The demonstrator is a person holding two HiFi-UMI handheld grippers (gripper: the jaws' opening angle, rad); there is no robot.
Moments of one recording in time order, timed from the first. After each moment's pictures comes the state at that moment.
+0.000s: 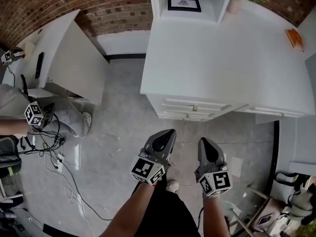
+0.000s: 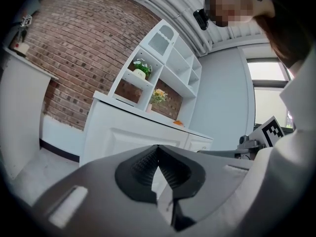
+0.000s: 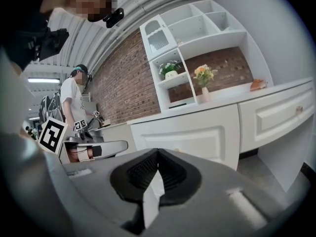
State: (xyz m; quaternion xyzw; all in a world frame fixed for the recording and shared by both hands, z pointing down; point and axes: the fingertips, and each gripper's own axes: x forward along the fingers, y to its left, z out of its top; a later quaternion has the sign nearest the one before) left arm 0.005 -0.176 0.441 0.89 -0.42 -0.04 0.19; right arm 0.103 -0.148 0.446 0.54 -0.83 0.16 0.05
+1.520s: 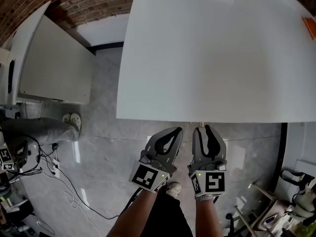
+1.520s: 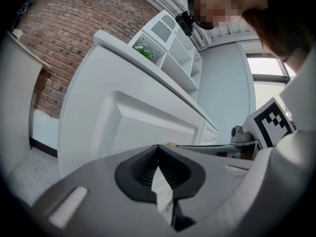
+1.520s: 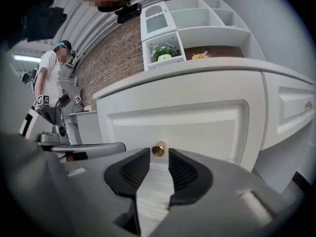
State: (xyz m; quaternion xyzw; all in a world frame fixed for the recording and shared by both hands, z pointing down) left arm 0.031 -0.261 0.518 0.90 -0.40 -0.03 0.19; right arm 0.092 -0.260 0.525 0.60 -0.78 0.13 0.10
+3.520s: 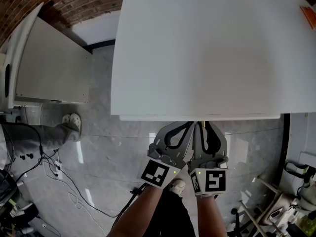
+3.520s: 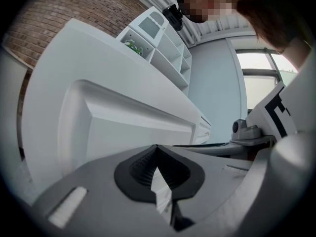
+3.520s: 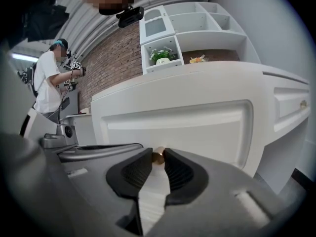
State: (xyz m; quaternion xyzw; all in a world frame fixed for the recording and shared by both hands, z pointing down) left arm 0.064 -0.259 0.524 0.92 -0.36 0.01 0.16; right arm 0.089 -0.259 0.525 0.62 -0.77 0.12 0.08
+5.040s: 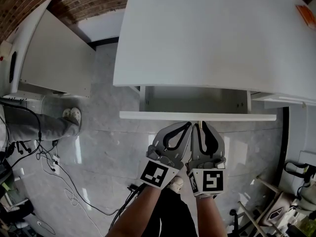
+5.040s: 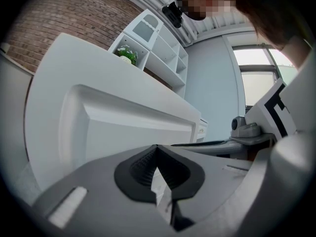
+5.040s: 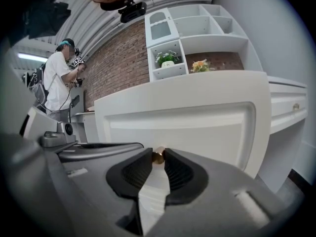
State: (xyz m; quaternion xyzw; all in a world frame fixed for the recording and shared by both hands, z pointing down) left arm 0.060 -0.202 0.521 0.92 -0.37 0.01 0.15; right arm 0.085 -0.203 0.523 0.60 -0.78 0.12 0.09
